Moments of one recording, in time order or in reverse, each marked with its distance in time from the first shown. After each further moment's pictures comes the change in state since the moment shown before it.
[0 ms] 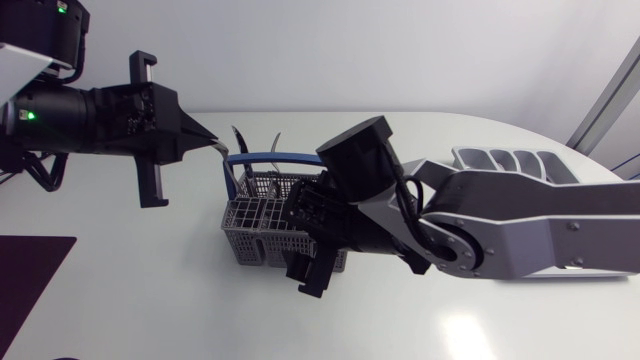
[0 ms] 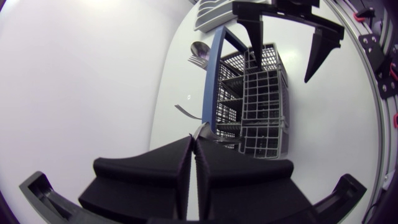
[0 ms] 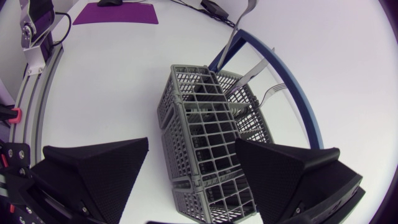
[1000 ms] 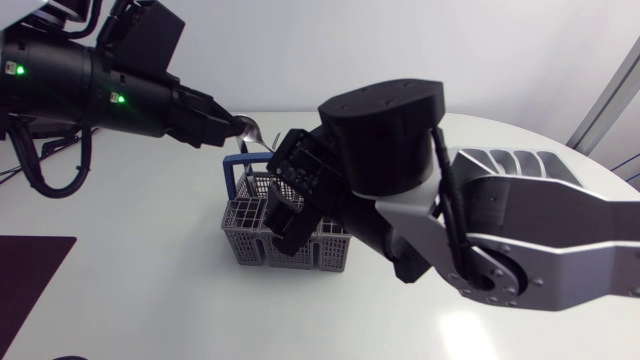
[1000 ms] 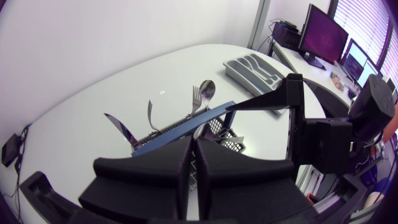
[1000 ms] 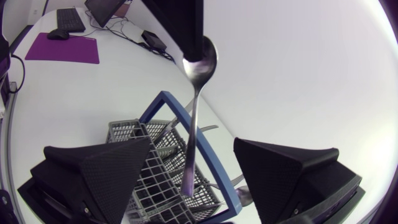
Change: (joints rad) left arm -0.178 0.034 0.170 -0.157 -0.068 -1.178; right arm 0.105 -0.089 -0.001 0.270 0.365 -0.005
